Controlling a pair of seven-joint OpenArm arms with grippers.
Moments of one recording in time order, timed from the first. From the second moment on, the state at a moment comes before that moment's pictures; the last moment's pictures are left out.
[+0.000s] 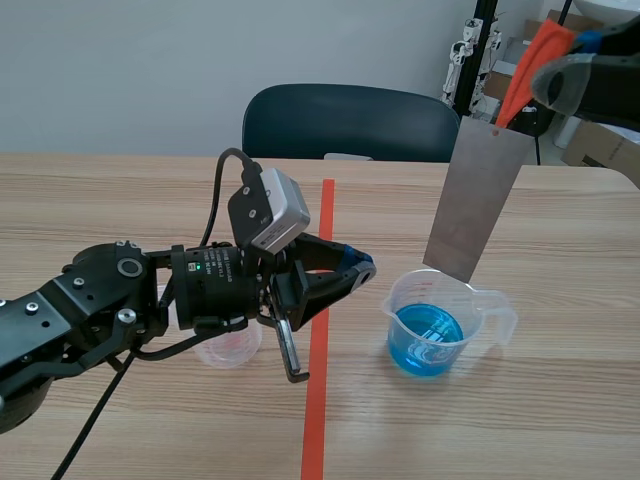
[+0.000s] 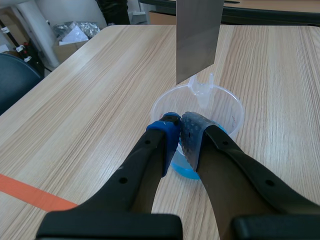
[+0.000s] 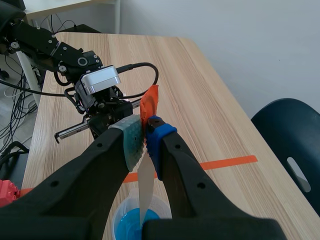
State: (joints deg) left arm -10.3 -18.1 33.5 70.6 7.4 -40.6 -28.9; right arm 31.3 83.0 -56.5 100.4 38.2 43.1 39.6
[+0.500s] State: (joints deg) left arm -10.3 -18.1 33.5 70.6 7.4 -40.6 -29.4; right arm 31.3 83.0 -56.5 100.4 38.2 43.1 39.6
